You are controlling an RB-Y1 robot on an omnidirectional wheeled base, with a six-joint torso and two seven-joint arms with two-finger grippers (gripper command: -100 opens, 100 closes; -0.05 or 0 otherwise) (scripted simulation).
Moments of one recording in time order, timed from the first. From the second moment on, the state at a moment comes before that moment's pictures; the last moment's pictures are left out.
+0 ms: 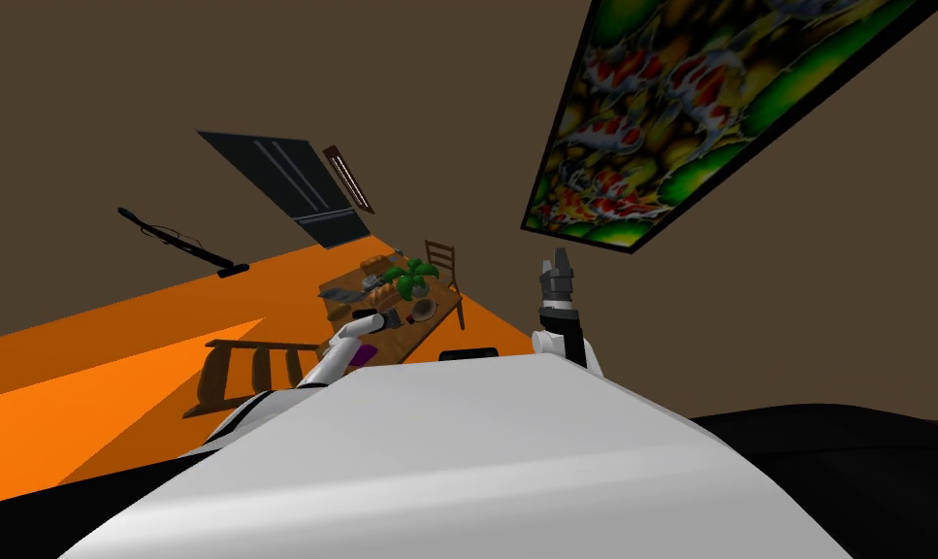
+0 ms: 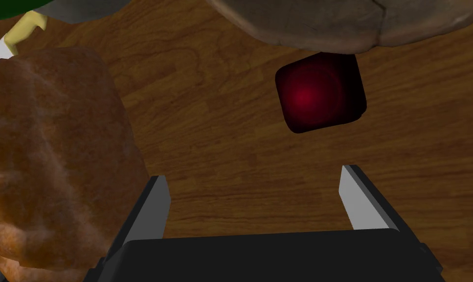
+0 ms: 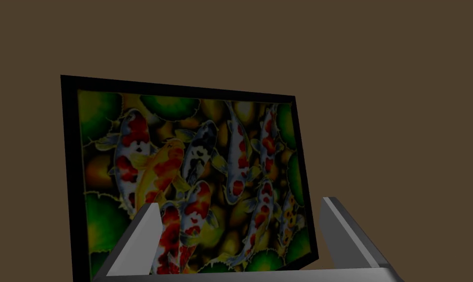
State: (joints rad) left arm -0.14 0.55 -0.03 -1.02 0.71 0.66 0.20; right arm 0.51 0.00 -0.04 -2.25 0.04 -0.38 0.13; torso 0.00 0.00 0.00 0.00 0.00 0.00
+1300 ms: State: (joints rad) left arm -0.26 0.60 0.00 -0.71 0.88 0.87 0.31; right arm 0.51 0.00 -0.04 -2.25 0.04 -0.38 0.13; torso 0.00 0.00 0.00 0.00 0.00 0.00
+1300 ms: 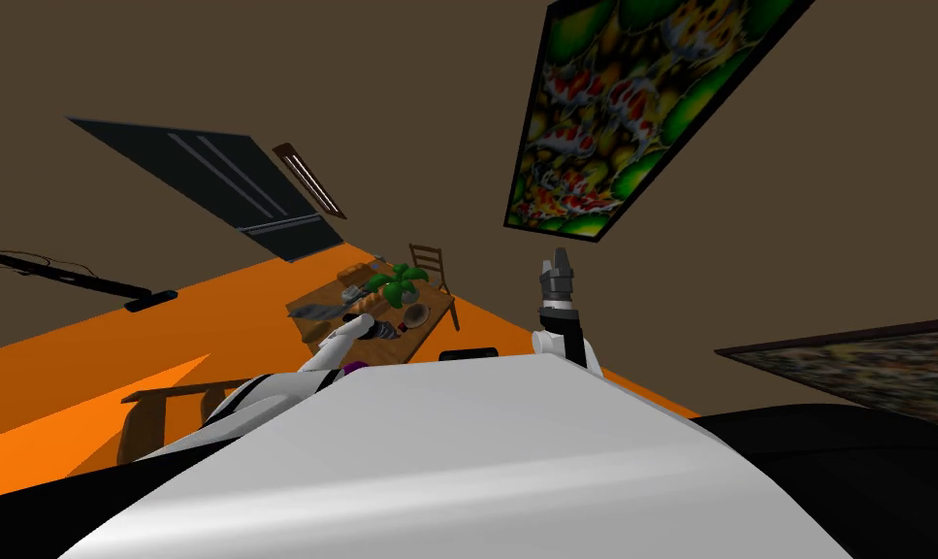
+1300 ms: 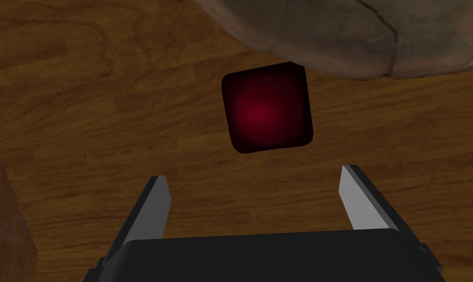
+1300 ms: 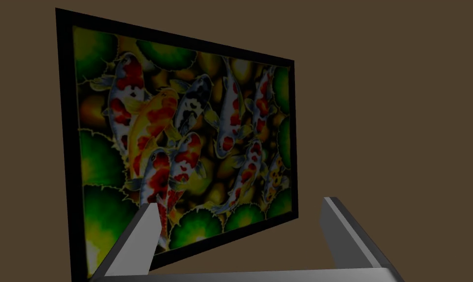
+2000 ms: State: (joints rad) left arm -0.30 0.61 0.01 -0.59 0.96 0.95 0.35; right arm 0.51 0.00 -0.04 -2.25 0.04 -0.38 0.13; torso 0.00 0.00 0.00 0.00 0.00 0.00
